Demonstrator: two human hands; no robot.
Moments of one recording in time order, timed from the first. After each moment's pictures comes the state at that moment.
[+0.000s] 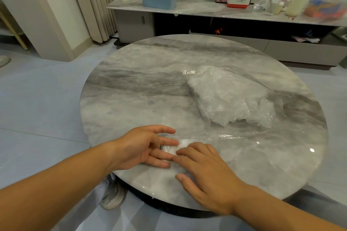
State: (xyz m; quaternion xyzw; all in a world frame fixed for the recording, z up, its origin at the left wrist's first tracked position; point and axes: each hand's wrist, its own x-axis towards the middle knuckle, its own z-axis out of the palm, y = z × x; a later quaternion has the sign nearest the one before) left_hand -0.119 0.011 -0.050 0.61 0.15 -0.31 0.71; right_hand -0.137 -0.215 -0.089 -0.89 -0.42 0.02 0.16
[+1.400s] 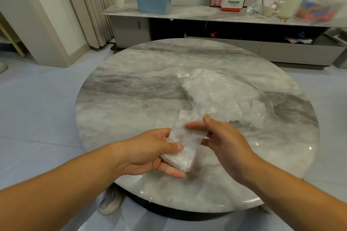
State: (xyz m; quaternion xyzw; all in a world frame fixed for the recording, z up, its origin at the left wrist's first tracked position) left_hand -0.121 -0.023 -0.035 0.56 0.07 -0.38 0.73; right_hand -0.105 -0.227 -0.035 -0.66 -0.07 0.16 0.73
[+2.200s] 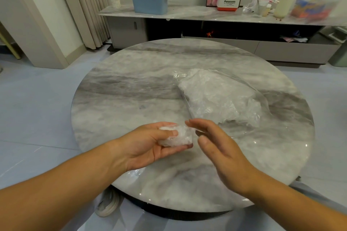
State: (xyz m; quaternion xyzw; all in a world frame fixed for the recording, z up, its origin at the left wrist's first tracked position) left_hand -0.114 -0.036 -0.028 0.43 0.16 -0.27 0.85; right_hand -0.123 -0.246 -0.050 -0.79 -0.23 0.10 0.56
